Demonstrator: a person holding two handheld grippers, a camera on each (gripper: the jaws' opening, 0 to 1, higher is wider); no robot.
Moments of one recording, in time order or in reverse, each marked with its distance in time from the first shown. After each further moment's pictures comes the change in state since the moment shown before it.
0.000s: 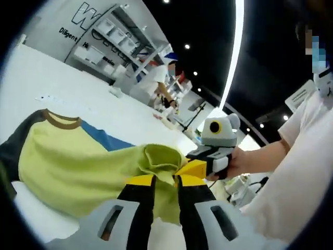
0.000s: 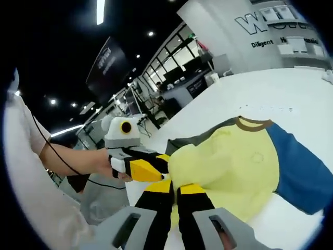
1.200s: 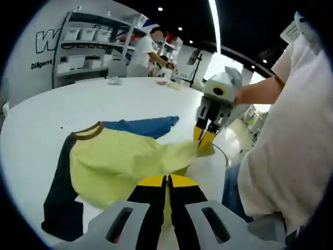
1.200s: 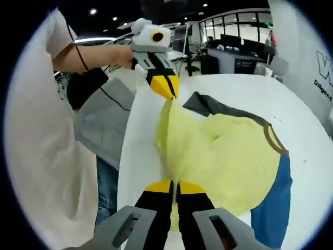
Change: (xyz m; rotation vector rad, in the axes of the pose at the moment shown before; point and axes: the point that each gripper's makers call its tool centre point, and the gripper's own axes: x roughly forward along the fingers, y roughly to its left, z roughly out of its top) left arm -0.093 0.017 -0.018 0.373 0.378 0.136; right arm -0.005 0.009 -0.074 -0.618 0.536 0.085
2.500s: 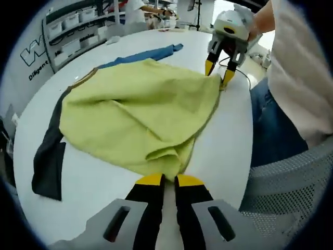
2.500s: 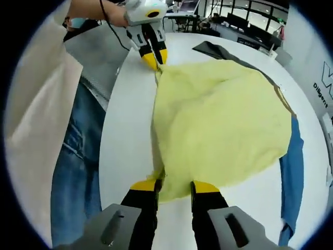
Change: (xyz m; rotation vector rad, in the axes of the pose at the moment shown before) left arm 0.019 0.003 -0.158 0.207 0.365 0.237; right arm 0.033 0.022 -0.132 -0.043 0.222 -0.180
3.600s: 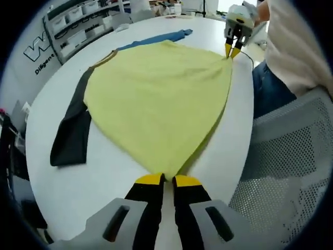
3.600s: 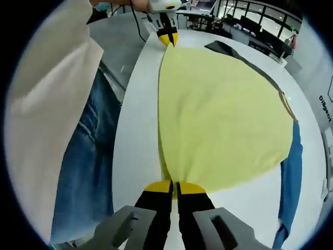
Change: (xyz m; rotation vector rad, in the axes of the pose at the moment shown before) left arm -0.063 0.033 -0.074 -0.017 0.112 0.071; right arm -0.013 0.024 -0.009 -0.107 0.032 0.029
